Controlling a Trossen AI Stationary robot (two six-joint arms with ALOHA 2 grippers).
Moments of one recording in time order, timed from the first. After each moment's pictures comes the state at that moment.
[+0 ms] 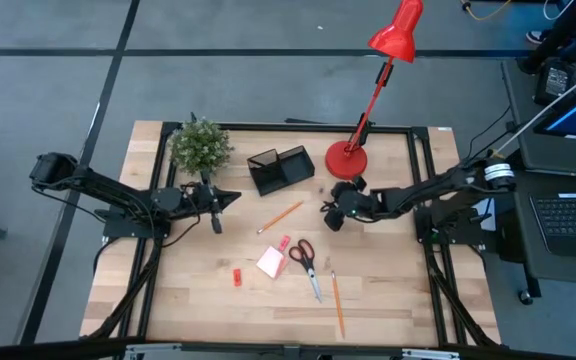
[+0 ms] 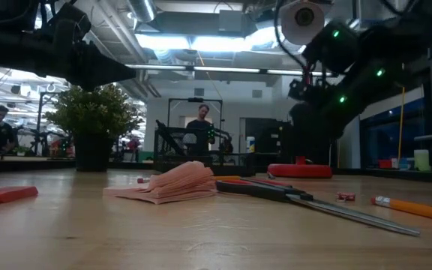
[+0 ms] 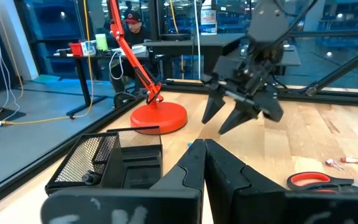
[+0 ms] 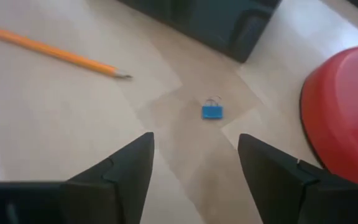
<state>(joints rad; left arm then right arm) -0.15 0.86 0.07 0.74 -0.50 -0.02 -0.01 1.54 0.54 0.17 0.48 0.39</state>
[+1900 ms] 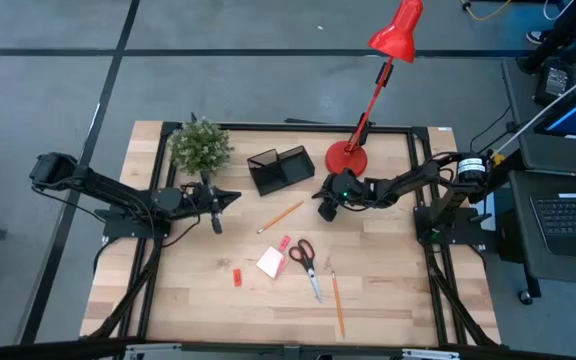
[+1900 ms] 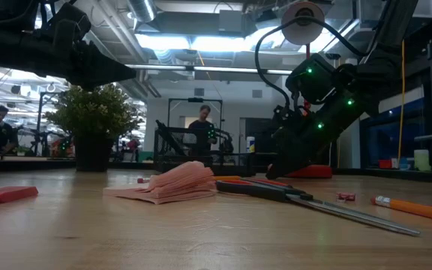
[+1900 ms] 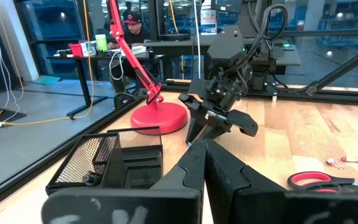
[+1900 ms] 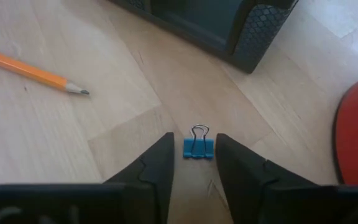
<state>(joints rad) -0.15 0.86 0.07 0.74 -0.50 -0.02 -0.20 1.75 0.55 0.42 0.26 0.23</state>
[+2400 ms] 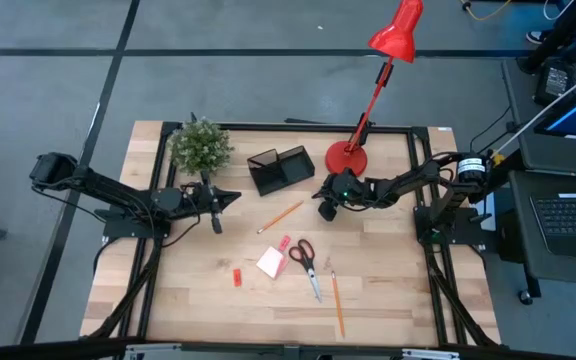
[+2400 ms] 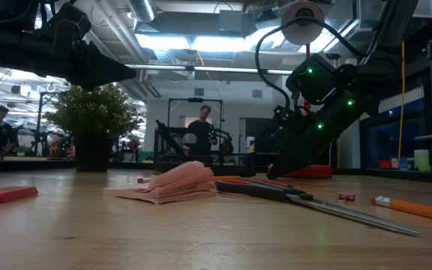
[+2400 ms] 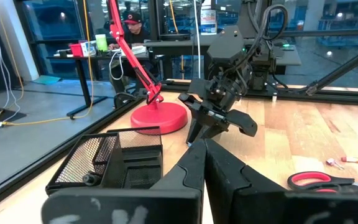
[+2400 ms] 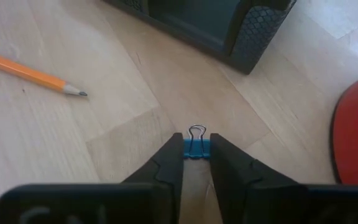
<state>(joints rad) -0.15 0.86 0.07 0.74 -0.50 -0.02 -0.20 1.75 0.54 0.44 0.26 0.23</state>
